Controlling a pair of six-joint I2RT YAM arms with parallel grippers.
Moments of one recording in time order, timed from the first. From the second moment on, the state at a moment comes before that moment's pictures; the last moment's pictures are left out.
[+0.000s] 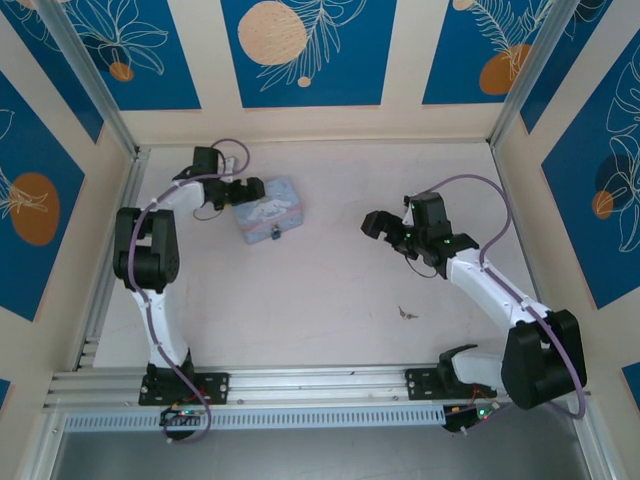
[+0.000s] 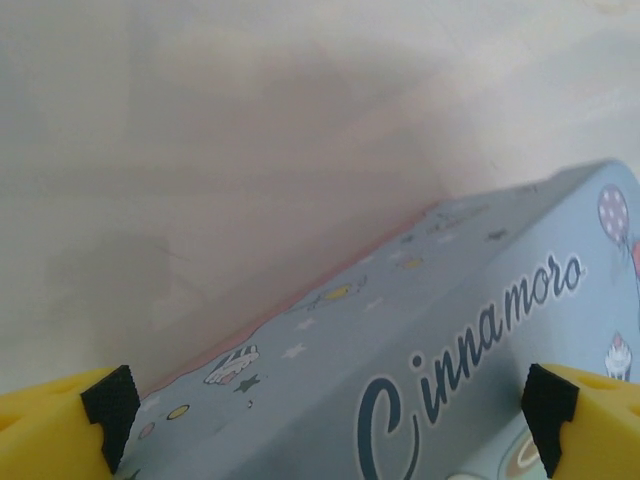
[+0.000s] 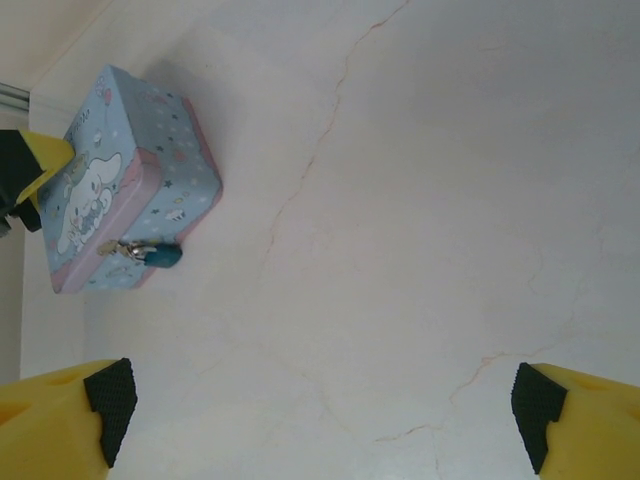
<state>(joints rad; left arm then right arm) -0.12 2.04 1.47 -0.39 0.41 -0.27 0.31 1.24 0.81 -0.33 -0.25 0.71</state>
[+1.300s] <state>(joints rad) -0.39 1.65 1.02 -0.20 0.16 -0.63 0.38 1.81 1.14 -0.26 -0.42 0.78</state>
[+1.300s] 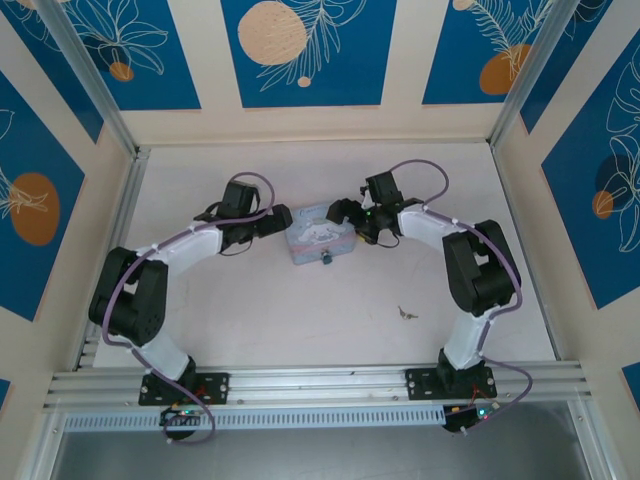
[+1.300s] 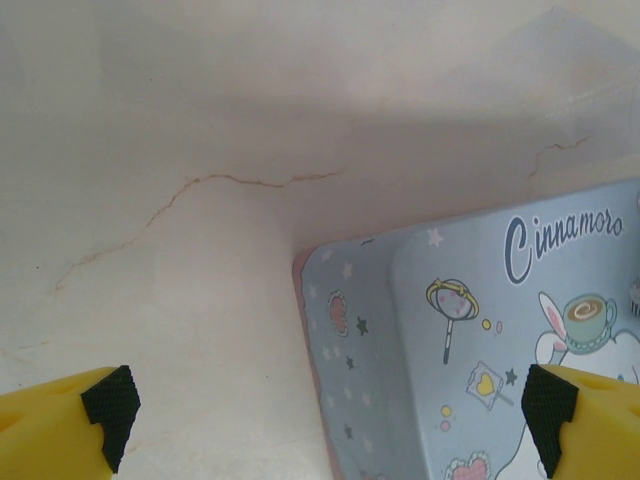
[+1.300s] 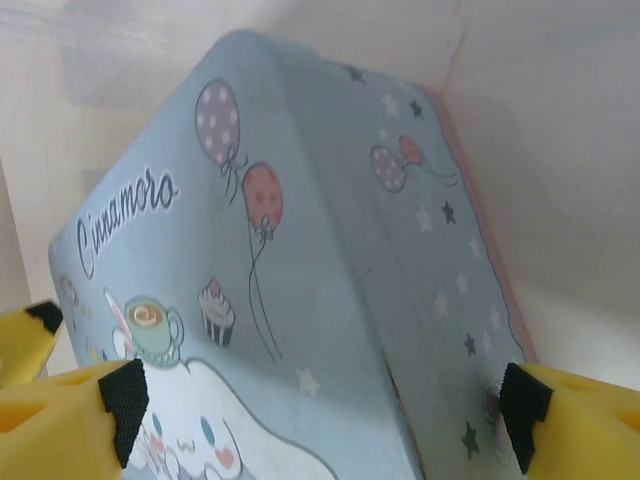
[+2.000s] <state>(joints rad) -0.44 1.62 0.88 -0.01 0.27 -0.72 0.54 1.65 0.96 -0.15 -0.36 0.88</state>
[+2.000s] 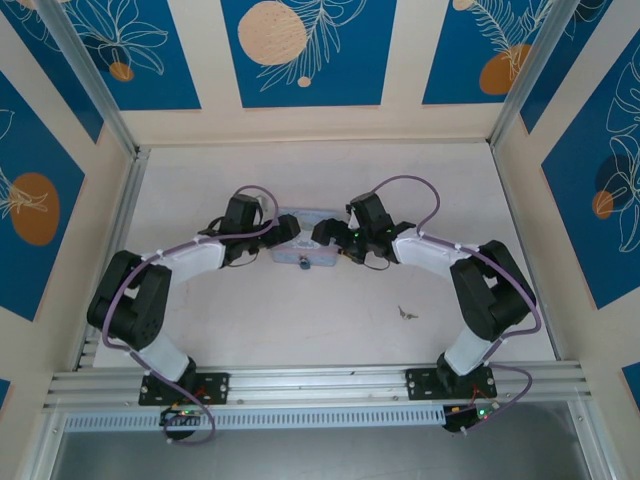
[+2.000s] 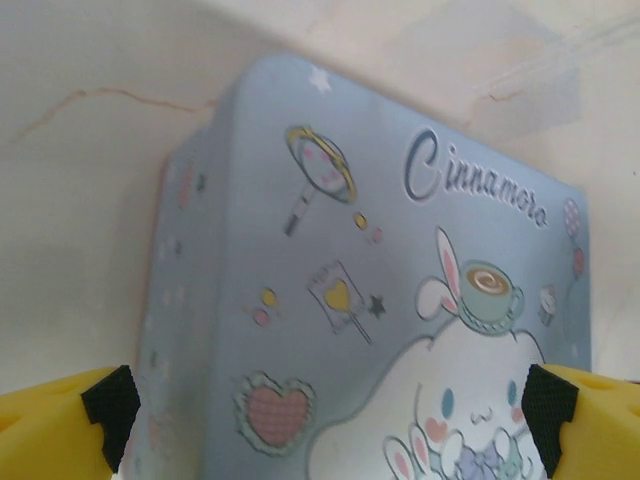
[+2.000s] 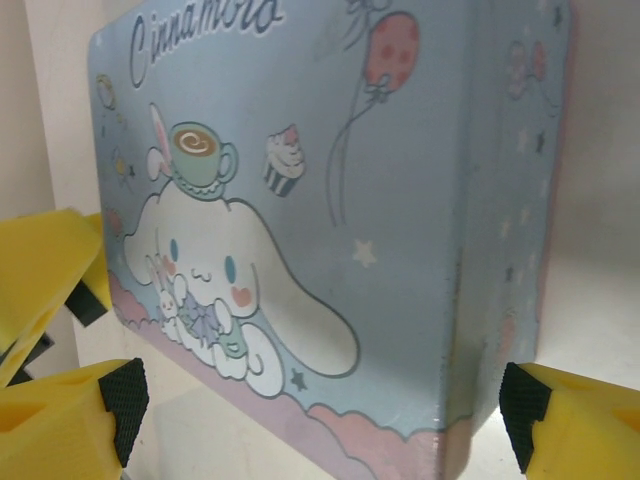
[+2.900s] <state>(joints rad) -0.46 1.39 0.81 -0.19 0.08 -0.70 0.47 1.21 0.69 -0.70 0.01 0.88</state>
